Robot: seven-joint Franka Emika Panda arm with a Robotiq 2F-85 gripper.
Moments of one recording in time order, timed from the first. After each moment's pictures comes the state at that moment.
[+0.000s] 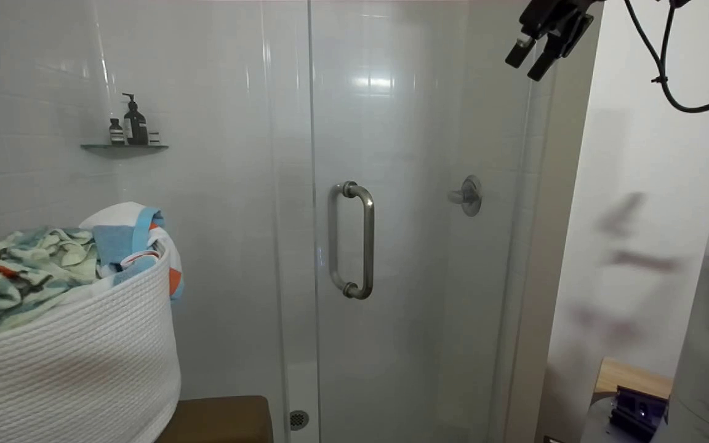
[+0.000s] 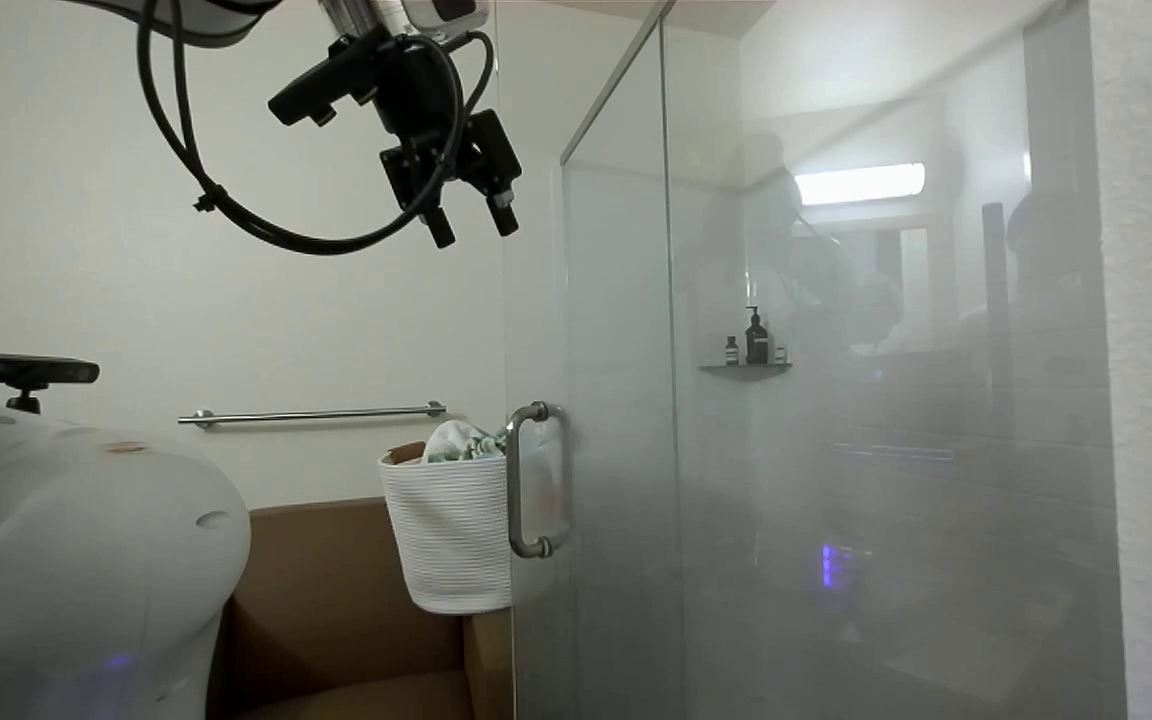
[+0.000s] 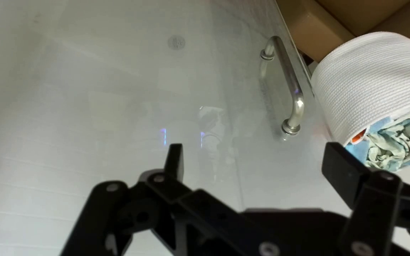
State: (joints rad) arm -0.07 -1.20 -0.05 -2.44 0.01 1.81 0.01
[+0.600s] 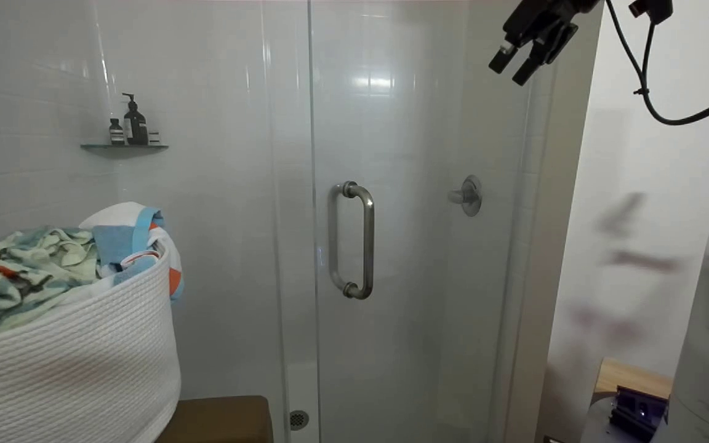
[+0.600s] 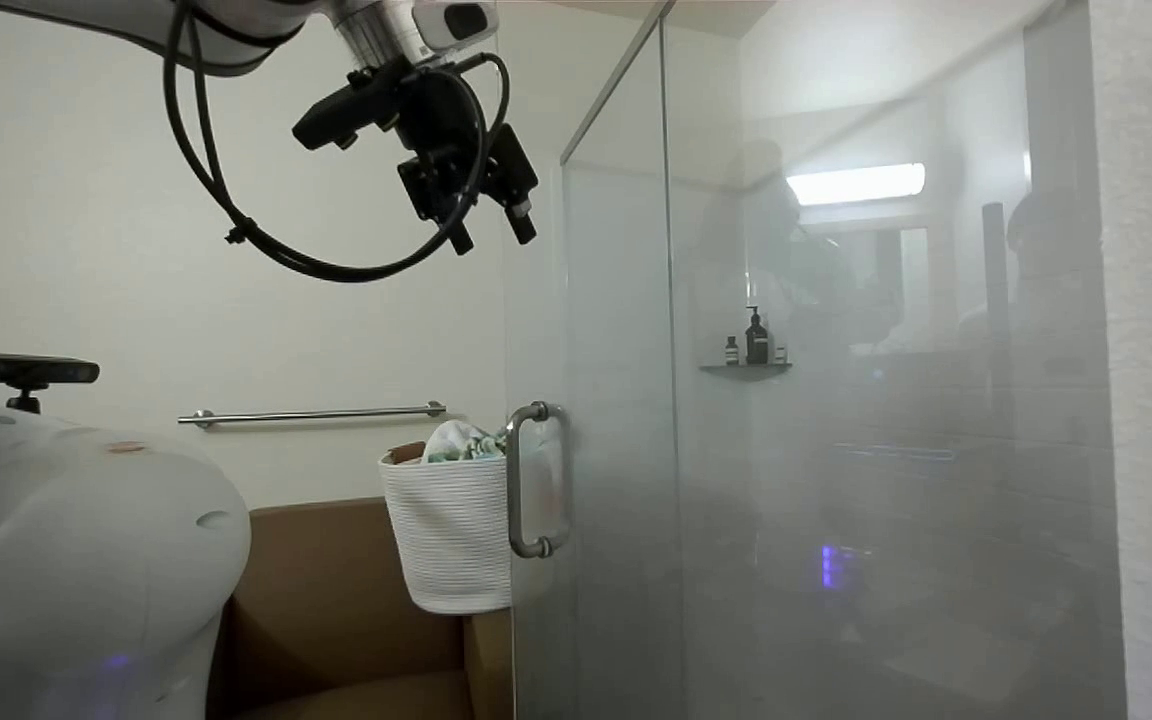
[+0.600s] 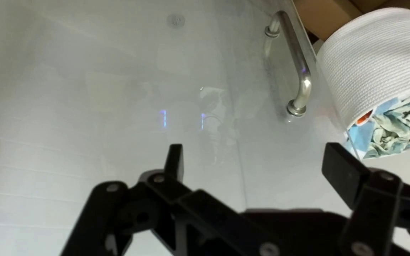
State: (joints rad) arm -0.07 -1.20 -0.06 -2.50 0.01 1.95 0.01
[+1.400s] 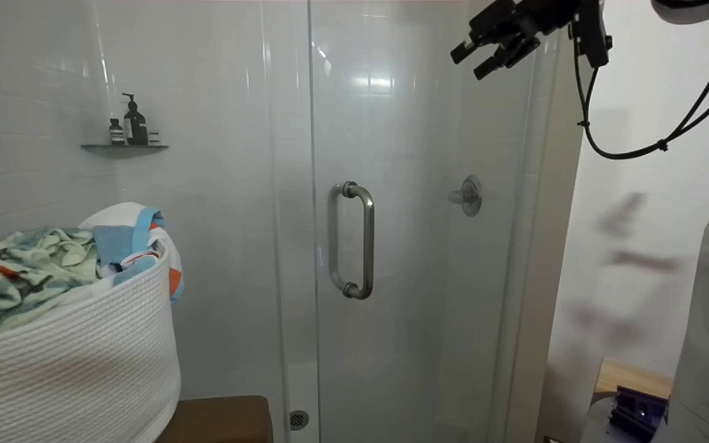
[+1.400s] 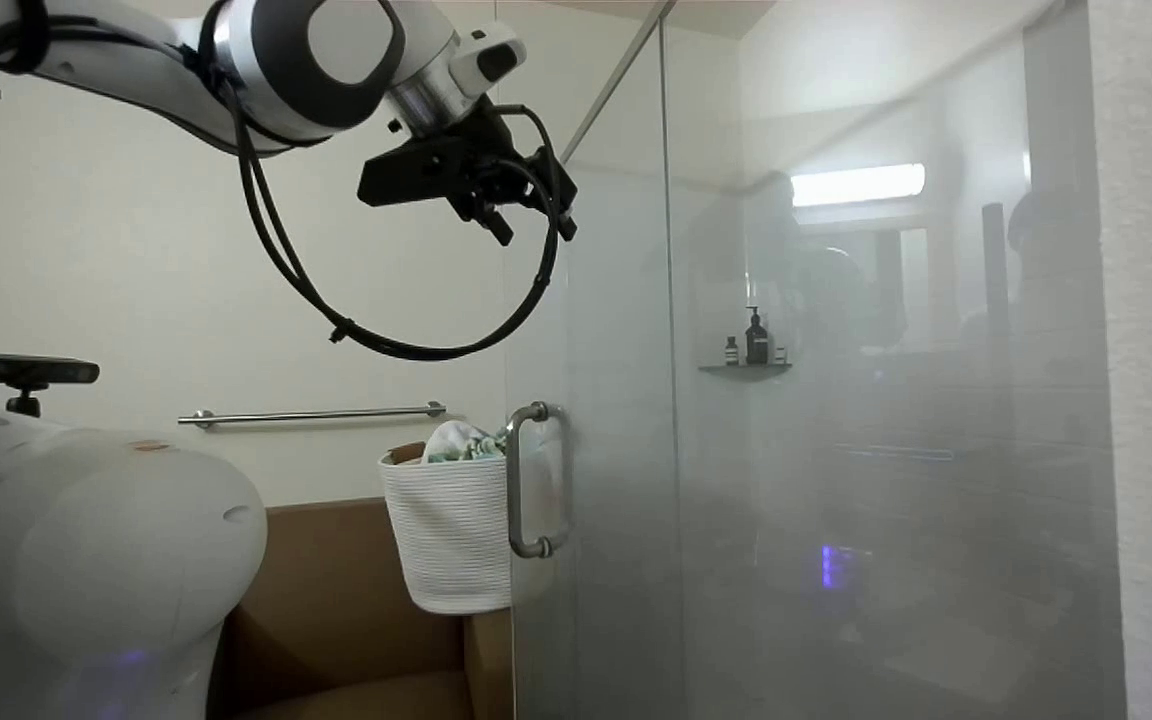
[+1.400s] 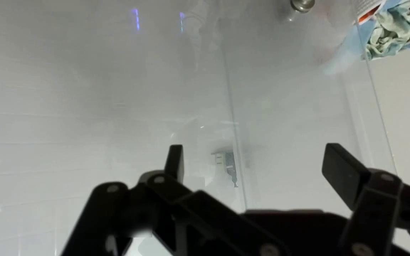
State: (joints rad) arm 0.02 -1.21 -0.13 -2.69 0.01 2.50 0.00
